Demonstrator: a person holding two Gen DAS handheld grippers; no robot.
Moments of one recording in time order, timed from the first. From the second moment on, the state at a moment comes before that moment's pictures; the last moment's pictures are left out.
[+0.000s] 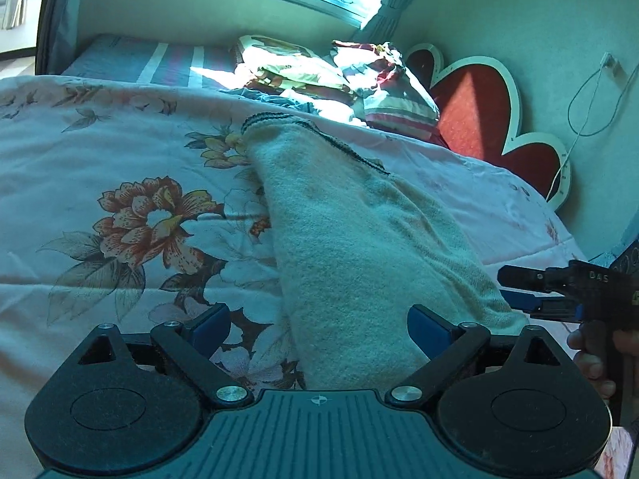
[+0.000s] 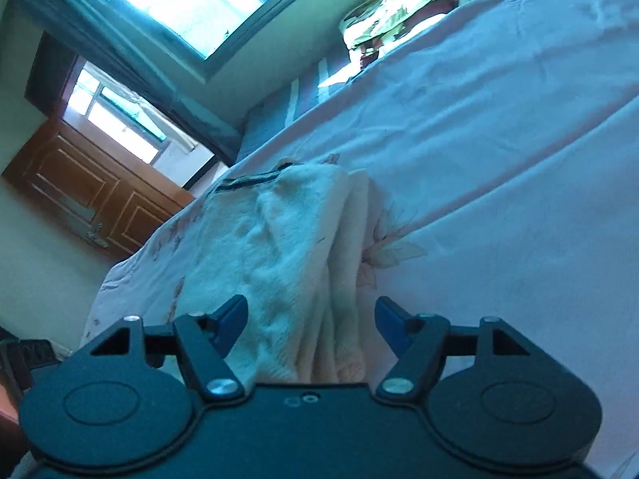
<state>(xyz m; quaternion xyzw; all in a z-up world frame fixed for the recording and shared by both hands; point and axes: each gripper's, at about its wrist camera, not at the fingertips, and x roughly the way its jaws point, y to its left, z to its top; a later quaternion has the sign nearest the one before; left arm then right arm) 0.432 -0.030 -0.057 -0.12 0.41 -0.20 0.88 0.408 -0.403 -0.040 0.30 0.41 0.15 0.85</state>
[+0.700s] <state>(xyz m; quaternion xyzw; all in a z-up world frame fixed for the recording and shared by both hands) 0.475 -0.021 -0.075 -0.18 0.45 -0.25 0.84 0.424 -0.411 -0.035 0.30 0.43 0.17 0.83</state>
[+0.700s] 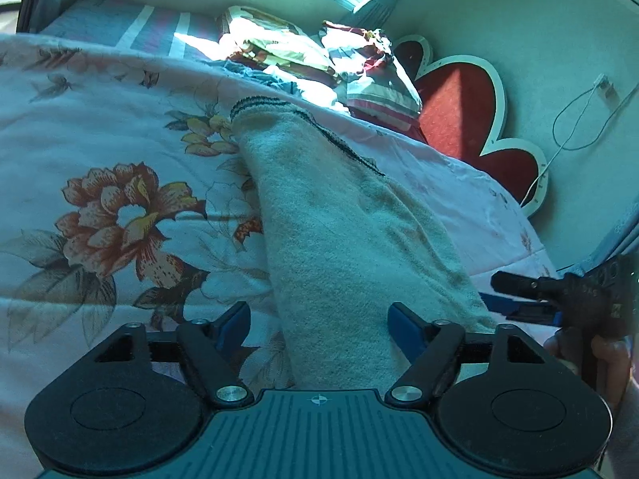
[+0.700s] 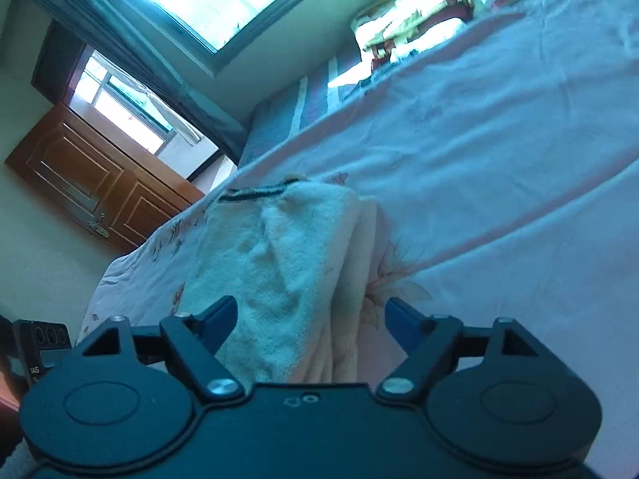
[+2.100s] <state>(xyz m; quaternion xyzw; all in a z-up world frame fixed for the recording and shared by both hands) 0.490 -0.083 -0.058 -0.06 0.44 -0.28 0.85 0.441 -0.358 -0.032 0.22 0.45 0.24 0.83</state>
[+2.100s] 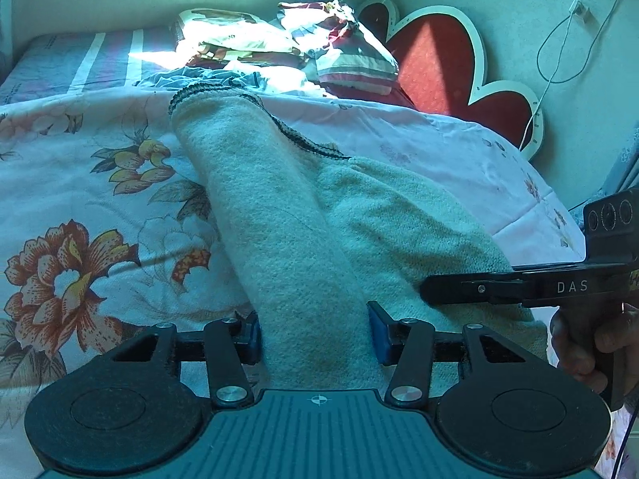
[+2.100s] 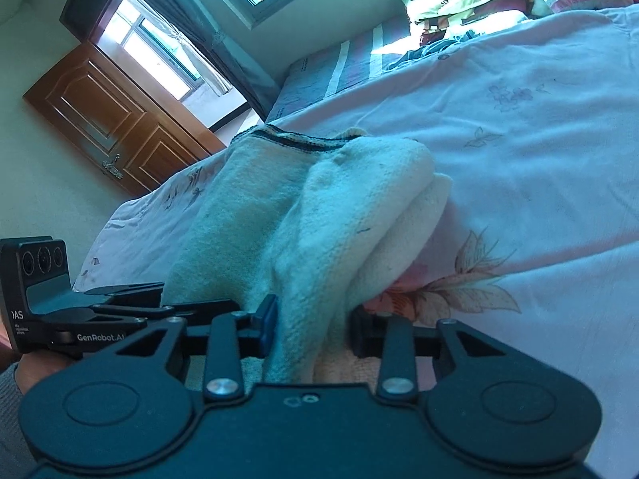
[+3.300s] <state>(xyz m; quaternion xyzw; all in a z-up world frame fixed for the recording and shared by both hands) 0.404 0.215 -0.027 -0.09 0.42 -0.22 0.88 0.411 -0.080 0.001 0.16 0.43 0.32 0.83</state>
